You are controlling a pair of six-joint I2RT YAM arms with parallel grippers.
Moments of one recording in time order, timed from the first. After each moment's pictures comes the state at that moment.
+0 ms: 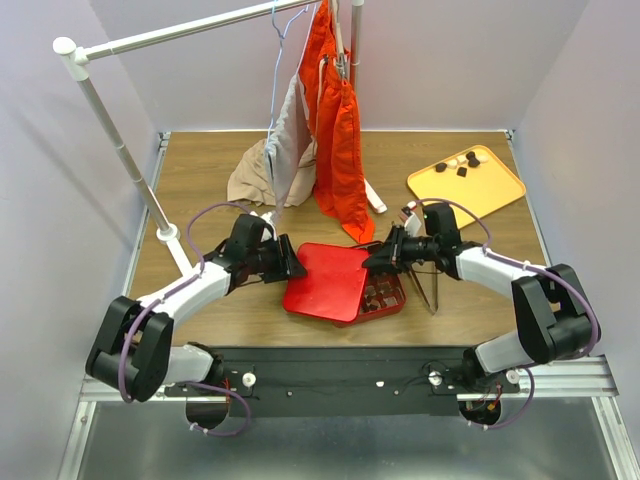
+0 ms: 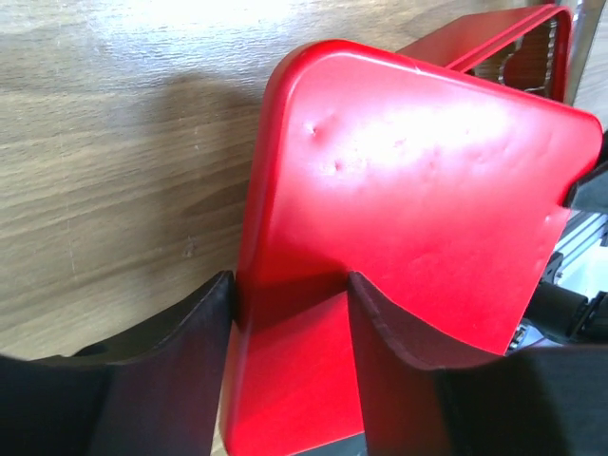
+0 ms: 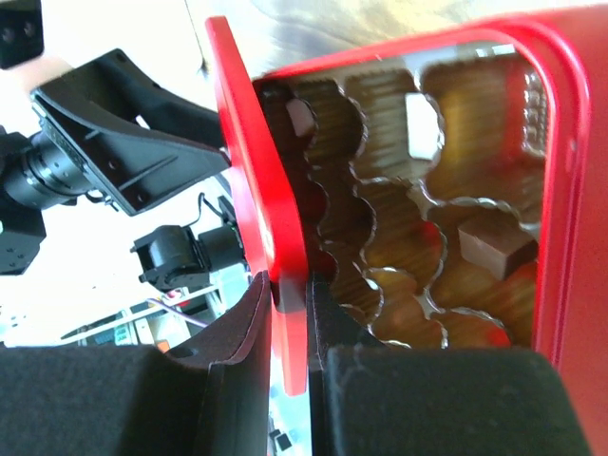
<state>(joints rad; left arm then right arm) -0.43 1.29 0.61 -0.13 0.40 -0.66 0.34 1.46 0.64 0.08 -0.80 0.84</state>
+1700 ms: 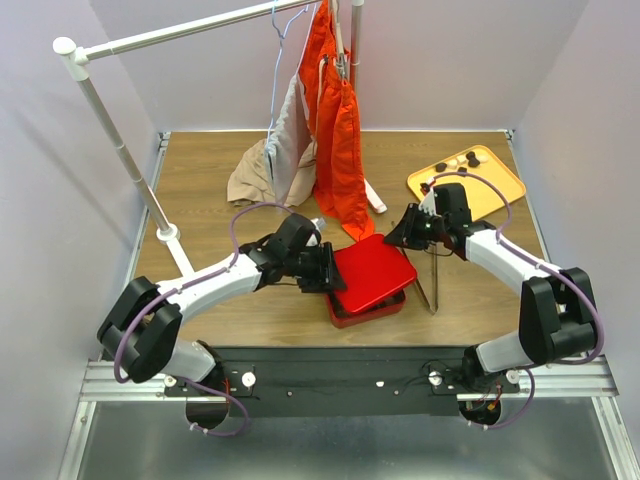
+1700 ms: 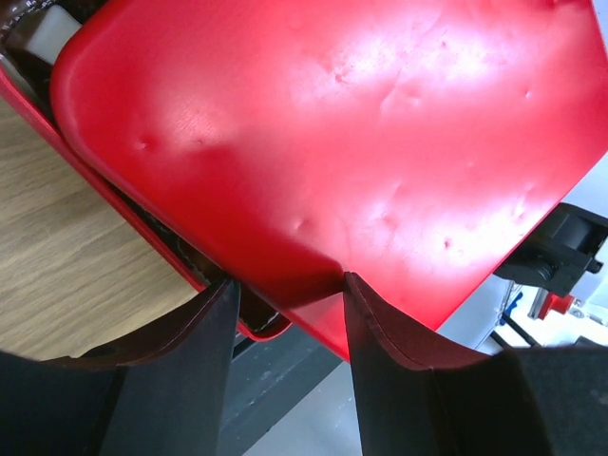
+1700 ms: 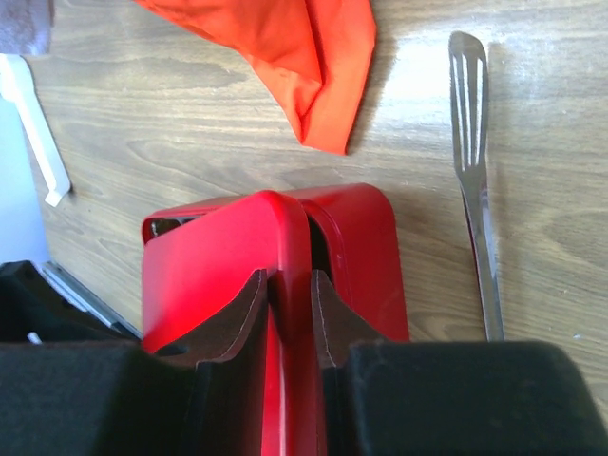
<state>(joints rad) -0.74 1.39 0.81 -0.25 0.39 -0.86 0.26 1.45 0.84 -0.18 -0.45 0.55</state>
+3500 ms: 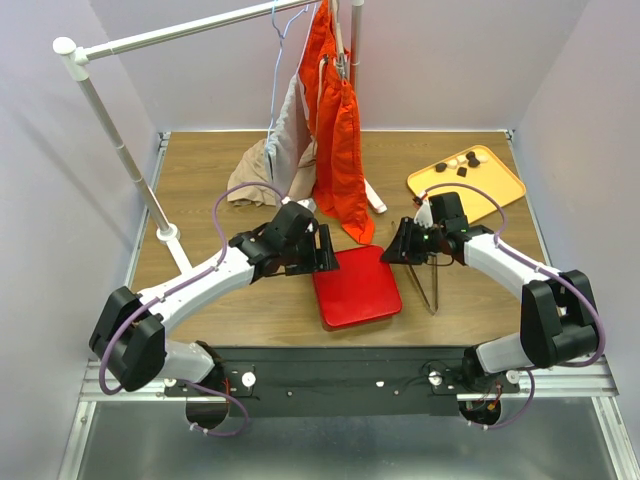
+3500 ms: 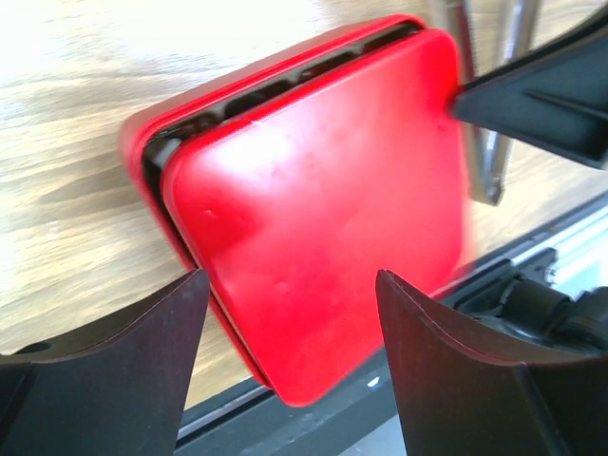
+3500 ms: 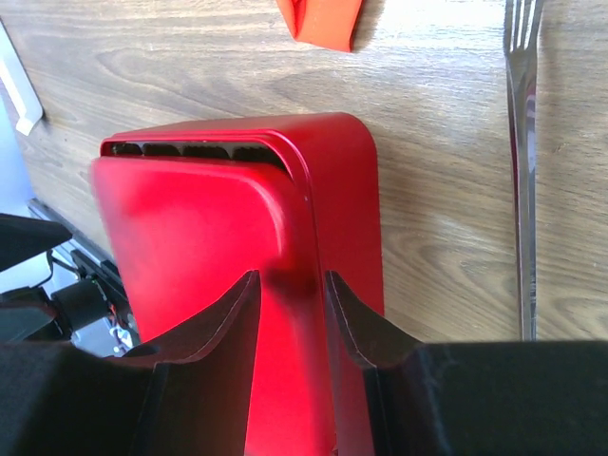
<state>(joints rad) -0.74 1.33 0.95 -0.43 0.12 -0.78 0.28 1.43 0.80 -0.29 -0.51 0.50</state>
